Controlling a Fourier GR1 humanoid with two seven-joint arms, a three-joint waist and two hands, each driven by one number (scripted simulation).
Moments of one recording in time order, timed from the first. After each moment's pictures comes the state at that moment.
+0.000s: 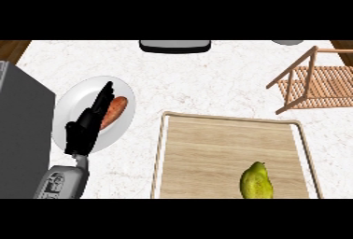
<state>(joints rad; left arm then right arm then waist) -0.19 0.12 -0.05 -1.43 -0.10 0.01 0.03 -0.75 -0.84 -0.47 -0.79 0.36 -0.32 -0.03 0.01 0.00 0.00</state>
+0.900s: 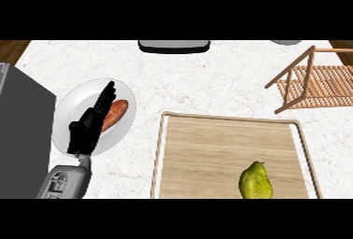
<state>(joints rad) -0.19 0.10 -0.05 -1.43 -0.12 0.01 0.03 -0.82 -0.93 -0.62 -0.77 0.09 -0.14 0.01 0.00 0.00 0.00</state>
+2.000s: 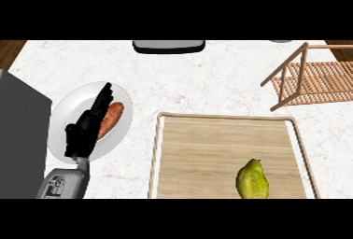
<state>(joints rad) -0.17 0.10 -0.04 -1.45 -0.12 0.02 0.03 -0.43 -1.37 -0.95 -0.32 -0.10 0.26 0.02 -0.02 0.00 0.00</state>
